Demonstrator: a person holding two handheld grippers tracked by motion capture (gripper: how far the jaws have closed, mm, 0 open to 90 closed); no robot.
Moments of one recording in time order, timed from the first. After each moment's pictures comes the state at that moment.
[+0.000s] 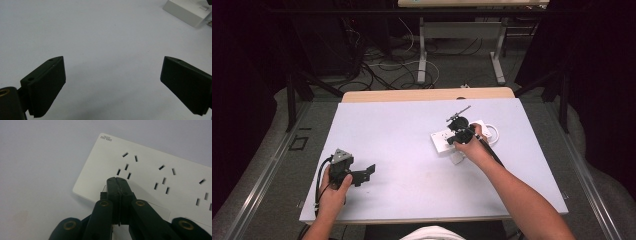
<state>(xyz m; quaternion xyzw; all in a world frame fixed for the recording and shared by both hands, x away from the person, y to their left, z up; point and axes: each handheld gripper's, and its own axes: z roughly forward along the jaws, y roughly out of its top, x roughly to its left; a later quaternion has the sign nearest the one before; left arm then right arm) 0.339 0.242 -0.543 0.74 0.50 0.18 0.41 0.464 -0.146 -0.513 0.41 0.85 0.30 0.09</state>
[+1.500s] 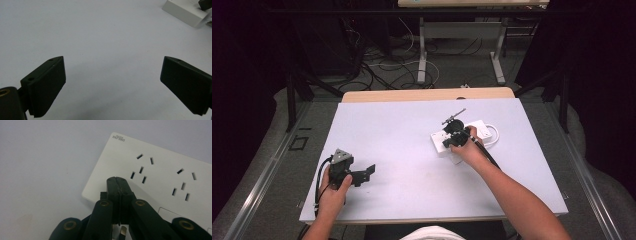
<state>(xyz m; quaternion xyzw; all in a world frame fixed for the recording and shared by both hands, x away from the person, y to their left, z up) 0.338 0.242 -0.542 0.74 0.50 0.18 0.41 0.461 -0.135 -0.519 0.41 0.86 0.28 0.08</state>
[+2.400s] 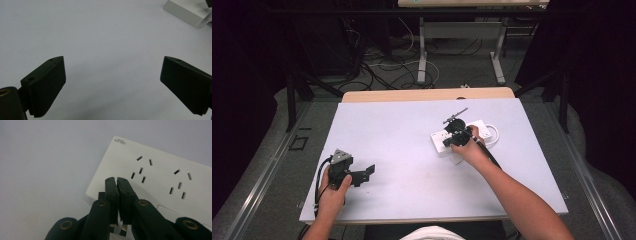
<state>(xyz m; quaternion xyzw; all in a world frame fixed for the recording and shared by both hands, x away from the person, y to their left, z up) 0.337 0.244 -0.542 0.74 0.50 0.18 0.41 0.456 -0.137 -0.509 0.42 0.86 0.29 0.08</state>
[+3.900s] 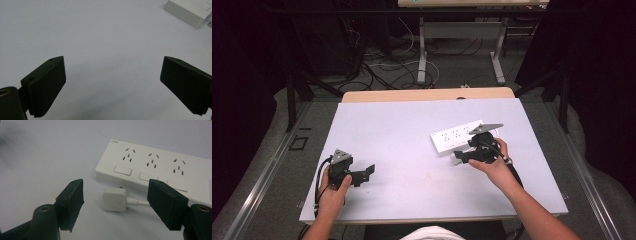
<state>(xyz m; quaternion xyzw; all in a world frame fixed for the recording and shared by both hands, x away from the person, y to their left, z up) 0.337 0.242 -0.543 0.74 0.50 0.18 0.41 0.379 -0.198 -0.485 0.40 0.82 0.39 0.15</state>
